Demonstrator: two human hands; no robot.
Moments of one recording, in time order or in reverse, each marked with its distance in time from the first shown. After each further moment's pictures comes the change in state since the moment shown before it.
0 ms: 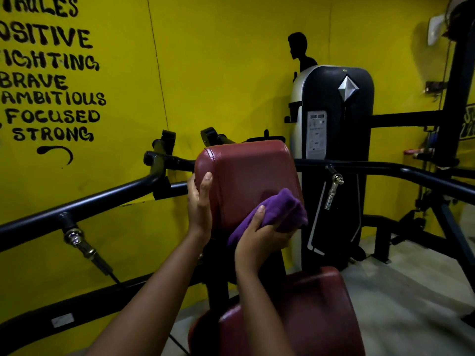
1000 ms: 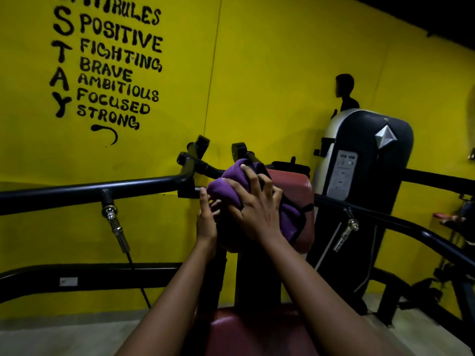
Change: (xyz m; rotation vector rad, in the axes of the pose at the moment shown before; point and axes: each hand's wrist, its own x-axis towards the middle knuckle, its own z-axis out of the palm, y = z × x) left_hand -0.021 0.020 -0.009 -0.097 0.229 -0.235; right_hand 0.062 -0.066 0.013 -0.499 -0.316 -1.381
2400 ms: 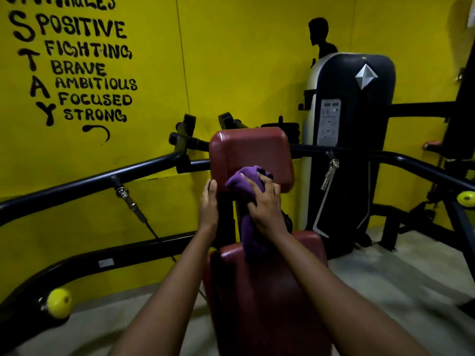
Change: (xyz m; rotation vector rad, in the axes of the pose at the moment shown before) left_hand -0.066 -0.025 -0.023 0.348 -0.087 0.043; right_hand -0.106 -0.016 -0.069 0.452 -0.306 0.471
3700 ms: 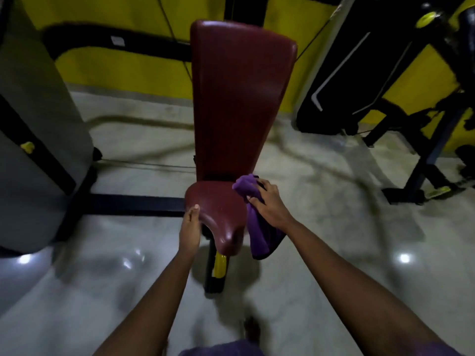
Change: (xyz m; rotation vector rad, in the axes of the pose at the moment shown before) left_hand -0.621 -0.138 0.008 0.003 0.314 -0.806; right_hand -0.480 0.085 -0.201 0.124 -0.914 0.162
